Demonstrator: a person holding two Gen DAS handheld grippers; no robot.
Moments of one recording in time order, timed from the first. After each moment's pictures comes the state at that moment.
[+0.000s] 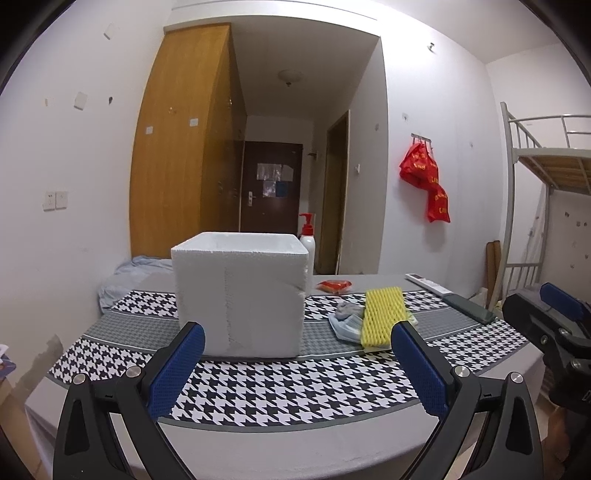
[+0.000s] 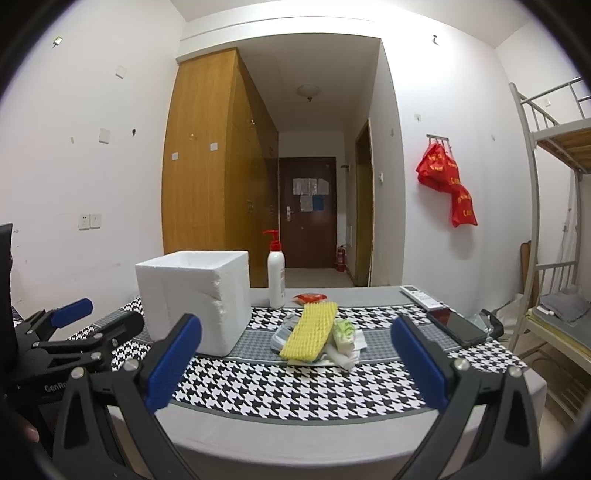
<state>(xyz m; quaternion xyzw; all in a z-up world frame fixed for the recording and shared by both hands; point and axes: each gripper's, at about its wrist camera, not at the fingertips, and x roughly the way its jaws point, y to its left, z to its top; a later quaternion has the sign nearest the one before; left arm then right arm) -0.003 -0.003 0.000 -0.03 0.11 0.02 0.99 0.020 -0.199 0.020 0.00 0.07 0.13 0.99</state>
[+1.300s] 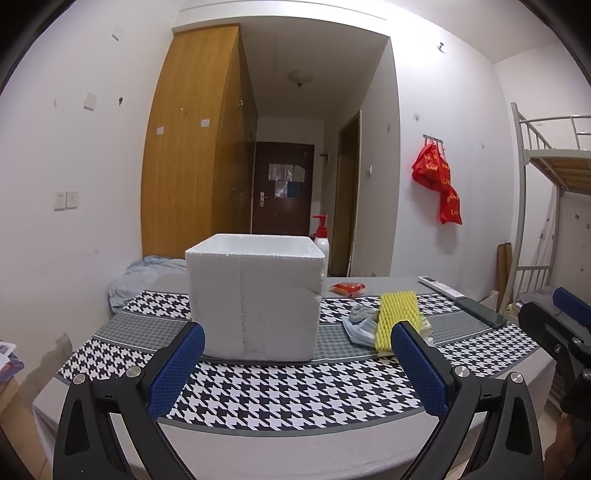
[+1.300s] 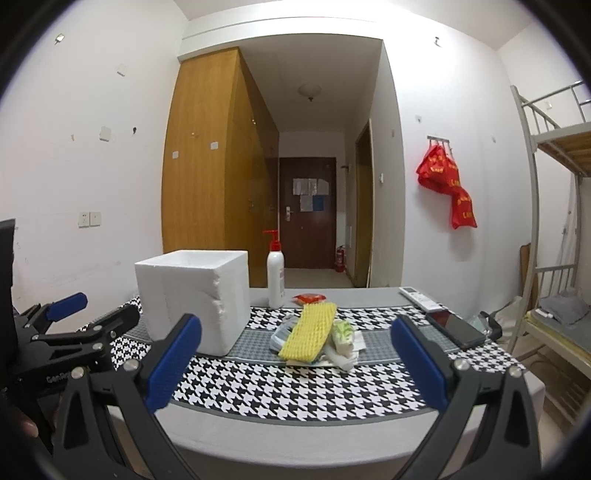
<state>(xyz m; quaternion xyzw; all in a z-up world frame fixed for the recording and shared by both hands) 0.004 0.005 0.003 -0.03 0.11 0.04 0.99 0.020 -0.198 0.019 -0.01 0.06 0.14 0.99</state>
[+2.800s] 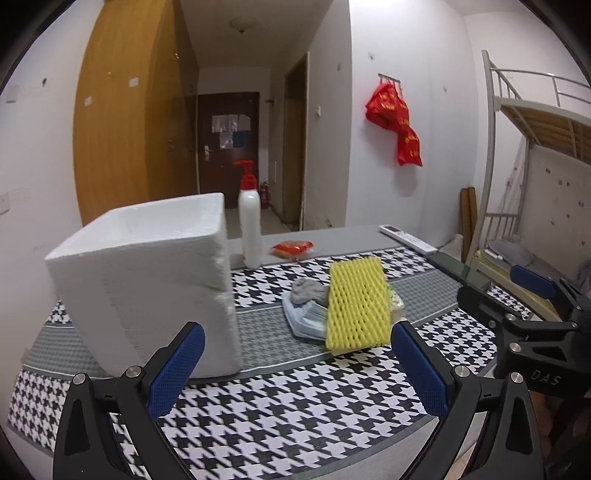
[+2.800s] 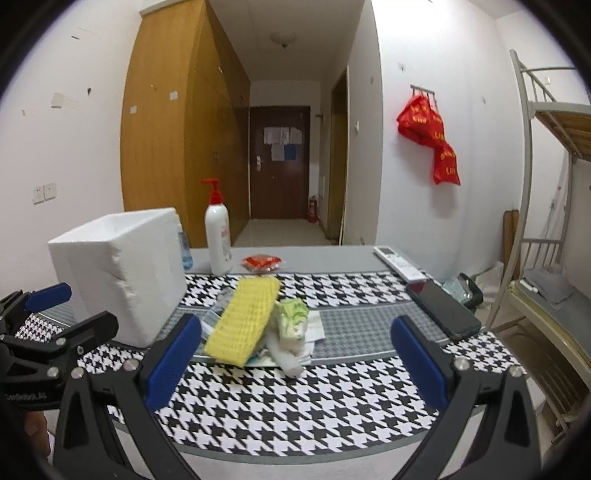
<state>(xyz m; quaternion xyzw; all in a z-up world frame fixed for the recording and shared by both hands) 0.123 -0.041 -0.005 0.01 0.23 -0.07 0.97 0.146 -0.226 0.001 -0.02 0.19 0.08 0.98</state>
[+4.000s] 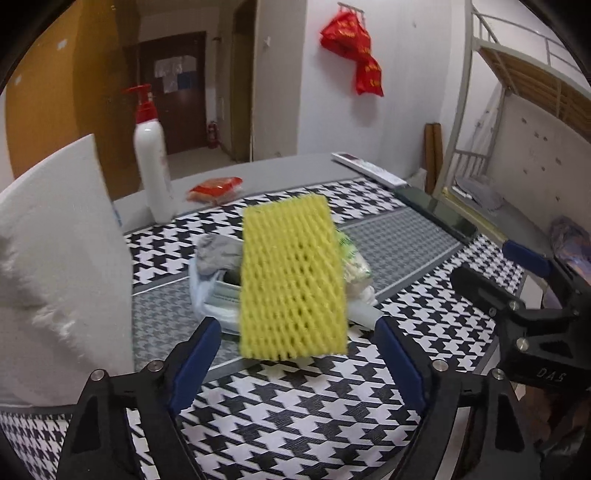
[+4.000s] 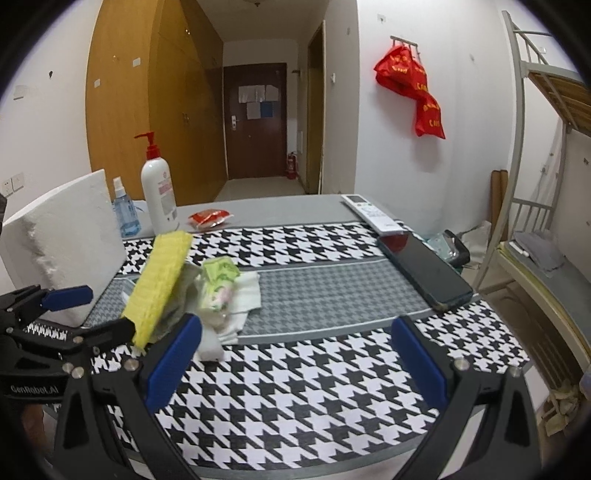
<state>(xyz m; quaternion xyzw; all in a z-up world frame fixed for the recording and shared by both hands) 0.213 -0.104 -0.048 0.04 0.36 -0.16 0.92 0.202 -0.273 -0.034 0.00 0.27 0.04 0.96</state>
